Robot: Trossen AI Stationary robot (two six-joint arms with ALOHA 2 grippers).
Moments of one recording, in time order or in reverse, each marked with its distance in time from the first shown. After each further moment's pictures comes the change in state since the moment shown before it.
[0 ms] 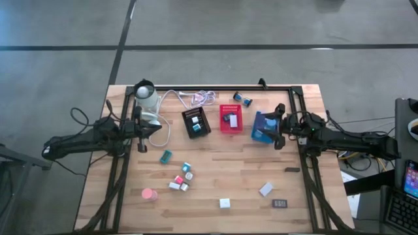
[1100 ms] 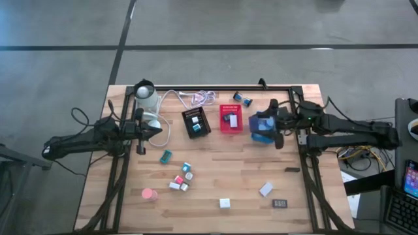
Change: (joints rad) left arm 0.000 0.000 -0.003 -0.015 0.069 -0.036; right arm 0.101 0.203 0.473 -0.525 -0.046 0.015
